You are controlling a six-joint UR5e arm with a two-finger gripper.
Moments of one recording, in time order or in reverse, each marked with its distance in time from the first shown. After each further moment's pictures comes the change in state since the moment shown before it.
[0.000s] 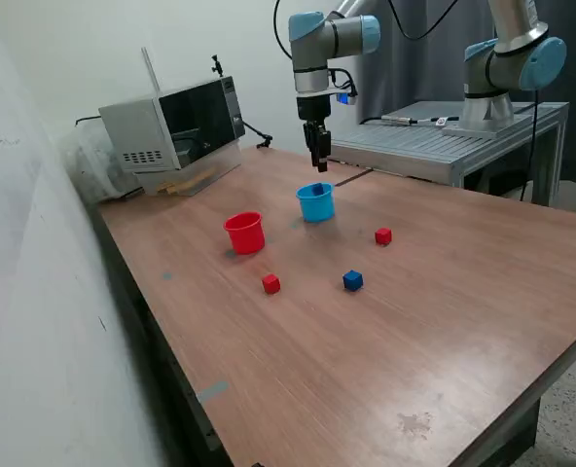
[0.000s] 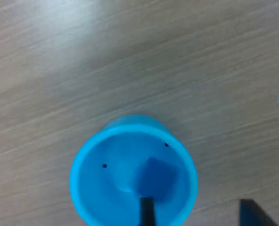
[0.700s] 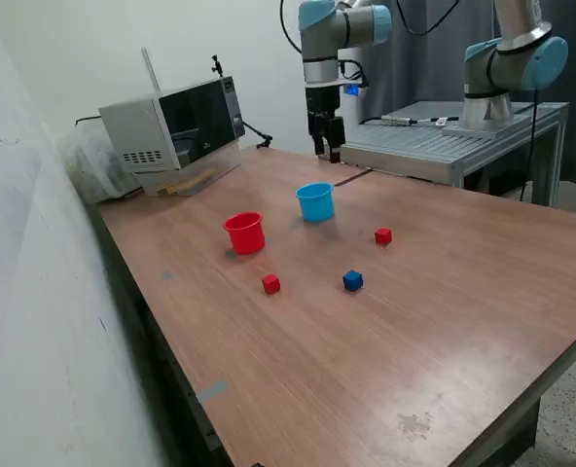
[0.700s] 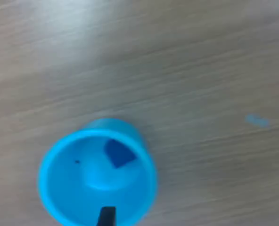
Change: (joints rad) arm 0.051 -0.055 0.021 0.017 0.001 -0.065
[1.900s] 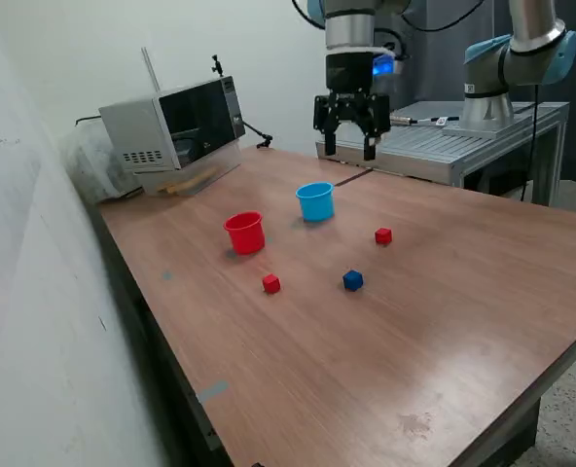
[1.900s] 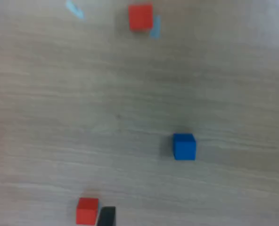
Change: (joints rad) arm 0.317 0.196 -0.402 0.109 0.015 -0.021
